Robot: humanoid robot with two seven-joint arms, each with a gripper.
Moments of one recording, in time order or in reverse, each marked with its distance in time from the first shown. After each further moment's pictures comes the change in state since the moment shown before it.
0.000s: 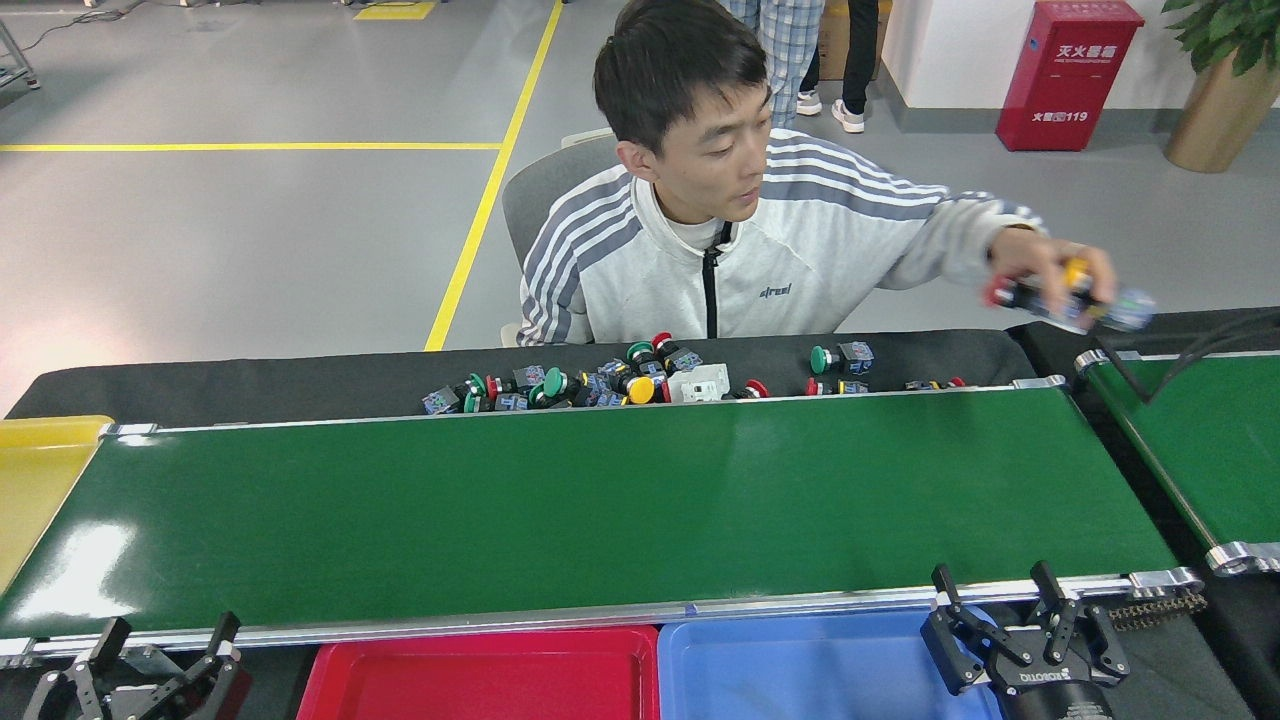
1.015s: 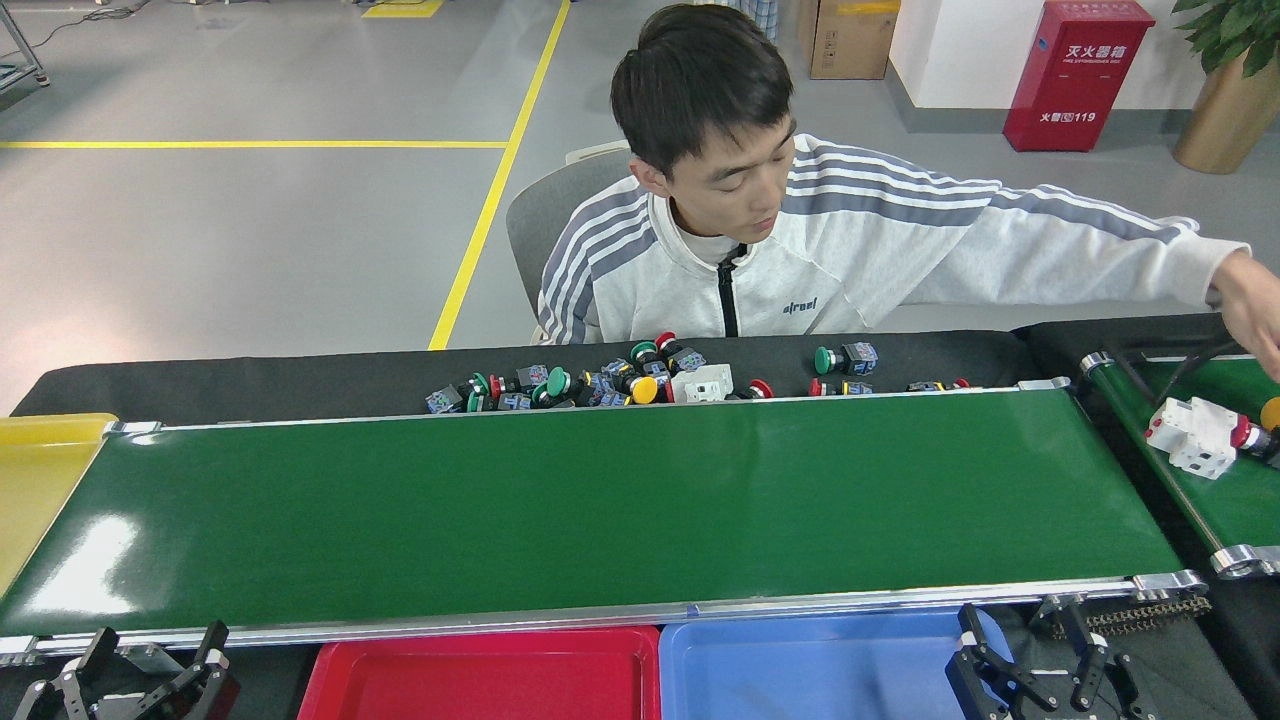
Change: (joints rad) left arm 0.009 0.013 0.065 0.009 0.005 -0.006 -0.007; right arm 0.073 -0.001 -0.039 -0.012 0.000 0.006 0.001
